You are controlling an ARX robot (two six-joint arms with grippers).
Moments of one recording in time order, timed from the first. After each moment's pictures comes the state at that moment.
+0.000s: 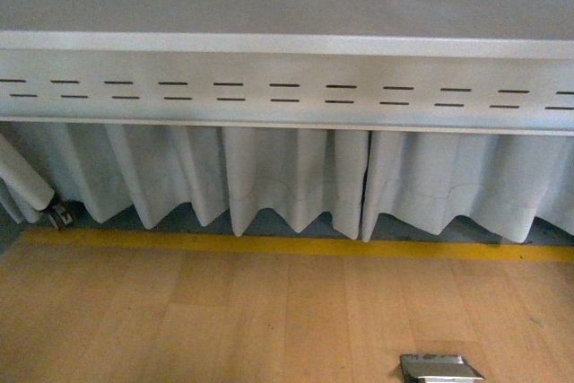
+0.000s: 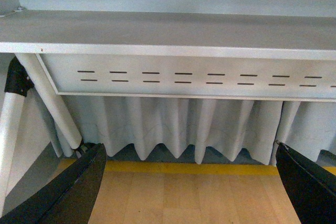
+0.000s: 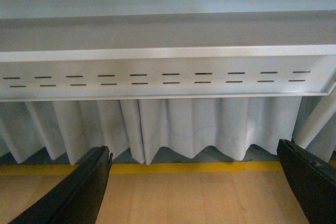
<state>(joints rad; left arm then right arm) 0.00 0.01 0.01 -0.01 0.00 -0.01 0.00 0.00 0.01 -0.01 0.00 0.00</state>
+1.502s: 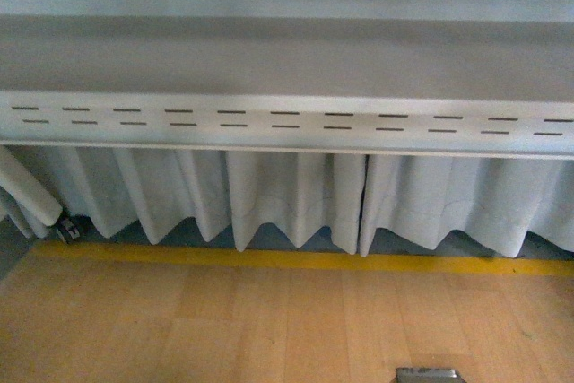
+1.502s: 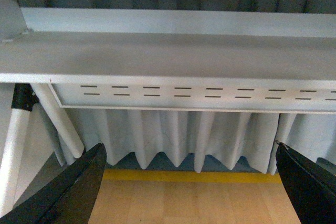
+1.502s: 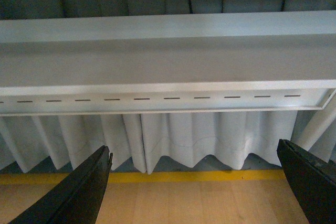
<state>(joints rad) 0.00 0.01 0.01 0.00 0.00 -0.01 0.00 0.00 0.01 0.00 0.00 0.00</state>
